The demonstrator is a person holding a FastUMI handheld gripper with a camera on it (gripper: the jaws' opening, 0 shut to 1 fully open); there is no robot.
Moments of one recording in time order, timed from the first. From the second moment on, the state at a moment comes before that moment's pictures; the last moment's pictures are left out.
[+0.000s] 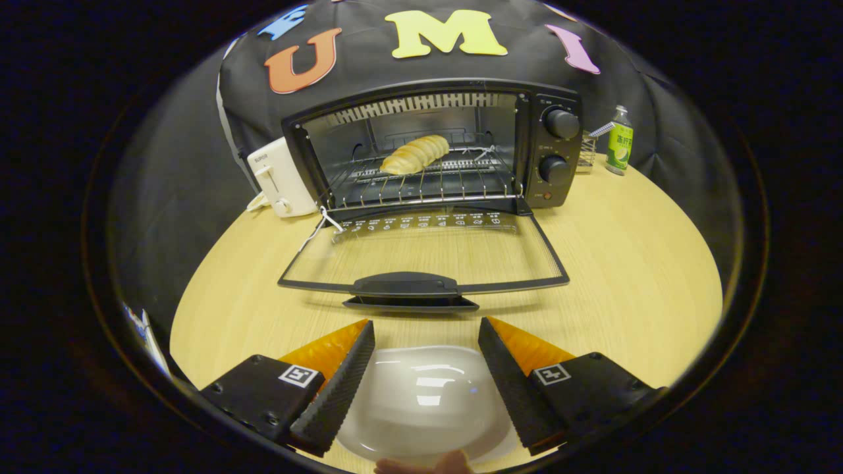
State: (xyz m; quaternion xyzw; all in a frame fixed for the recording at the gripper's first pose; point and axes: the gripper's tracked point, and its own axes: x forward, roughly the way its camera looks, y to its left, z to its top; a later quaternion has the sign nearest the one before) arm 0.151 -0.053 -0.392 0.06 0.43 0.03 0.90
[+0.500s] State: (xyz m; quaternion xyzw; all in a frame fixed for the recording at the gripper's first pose) arm 0.165 -0.053 -0.406 0.02 0.45 0.02 0.89
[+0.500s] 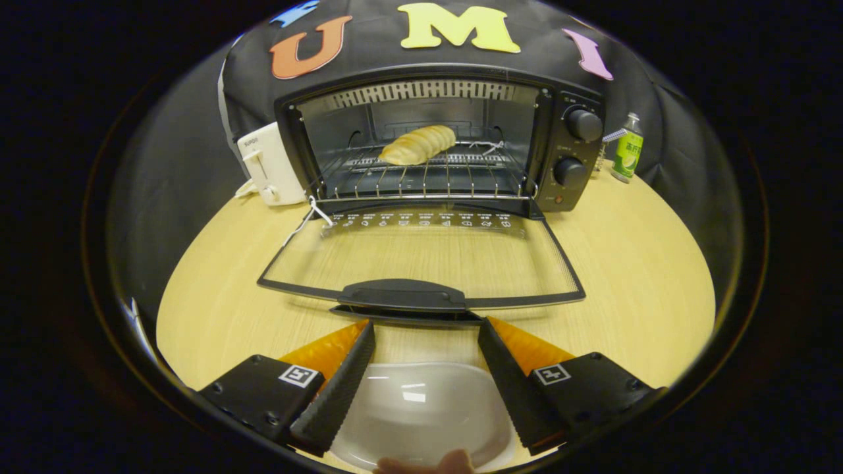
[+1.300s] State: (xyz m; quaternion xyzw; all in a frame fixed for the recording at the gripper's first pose) arm 0.193 -0.053 -0.308 0.06 0.31 0.03 0.95
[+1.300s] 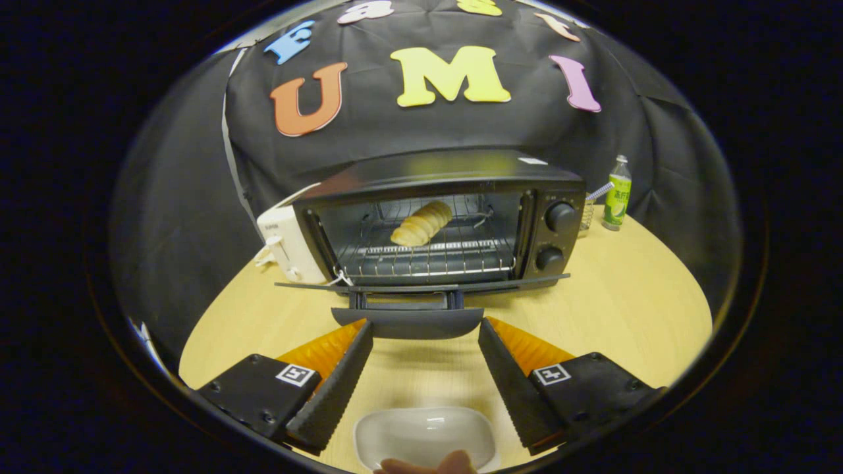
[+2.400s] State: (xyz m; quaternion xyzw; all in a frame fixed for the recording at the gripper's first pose) arm 0.073 -0.063 0.008 0.07 0.03 0.01 1.00
